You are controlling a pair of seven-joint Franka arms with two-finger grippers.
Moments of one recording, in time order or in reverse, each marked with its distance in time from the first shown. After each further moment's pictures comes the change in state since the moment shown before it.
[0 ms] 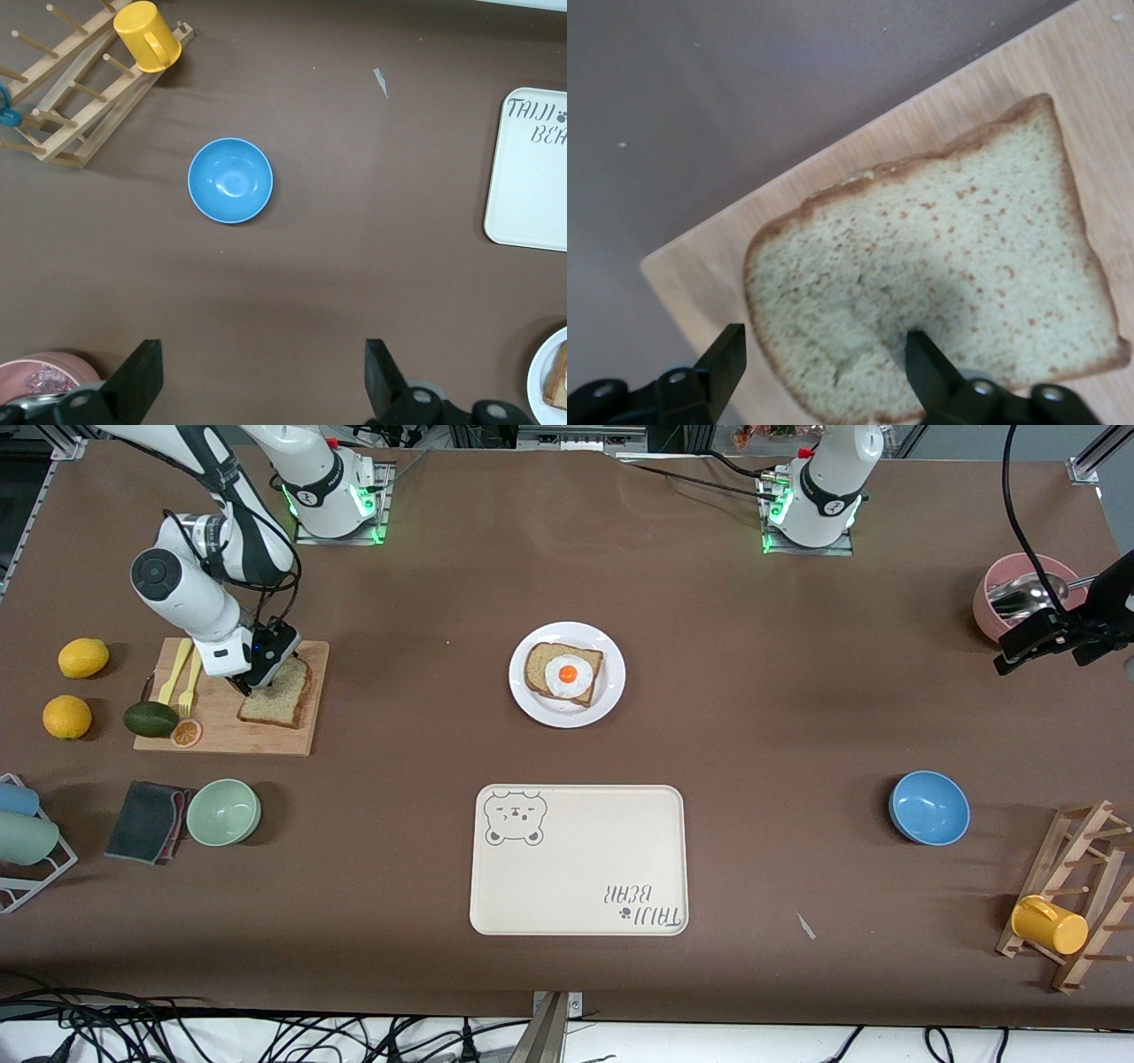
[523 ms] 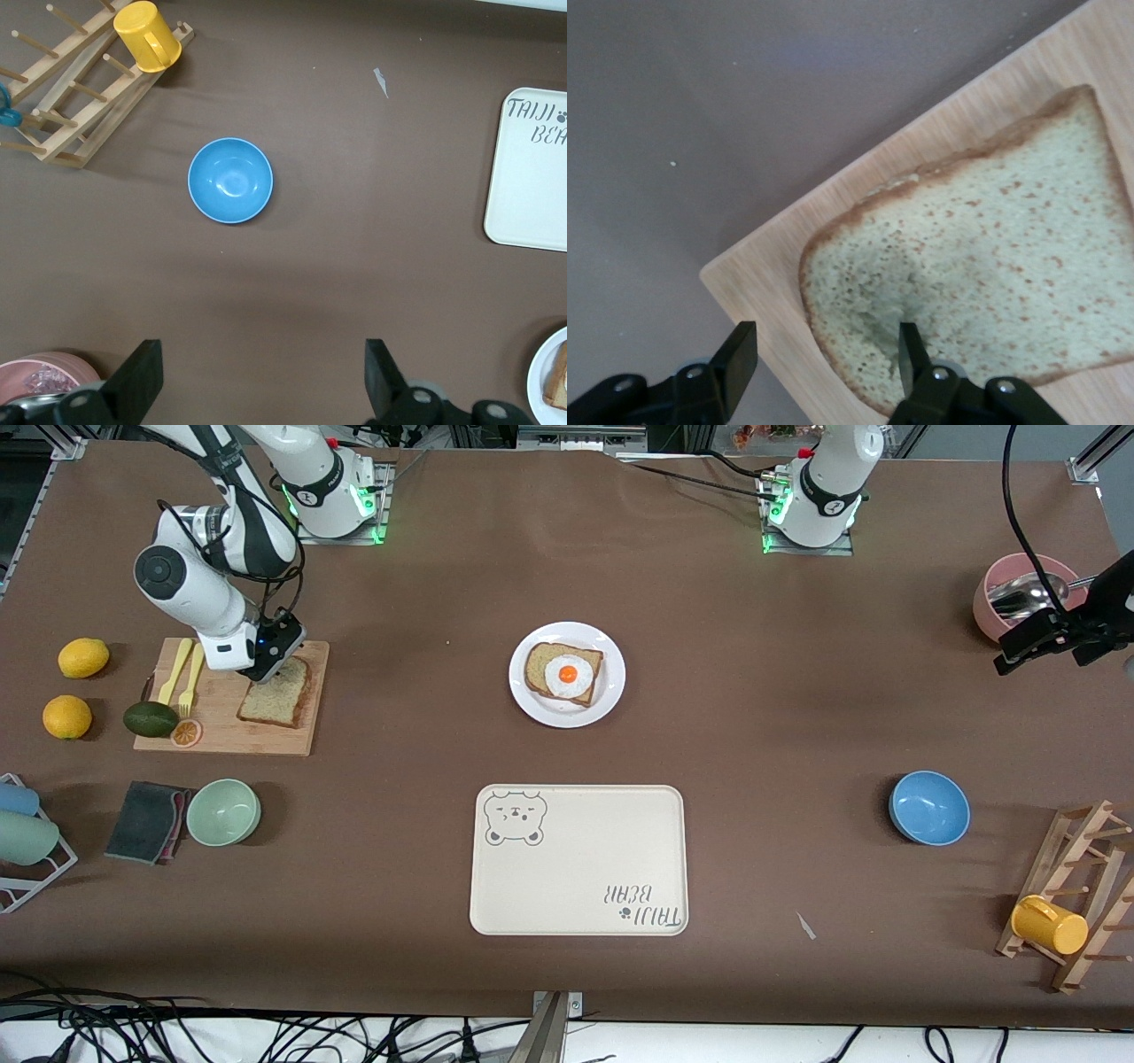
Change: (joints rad) left arm 0.000 0.000 0.000 0.000 0.000 0.000 0.000; right arm 0.001 -0.032 0.043 -0.010 0.000 -0.076 0.116
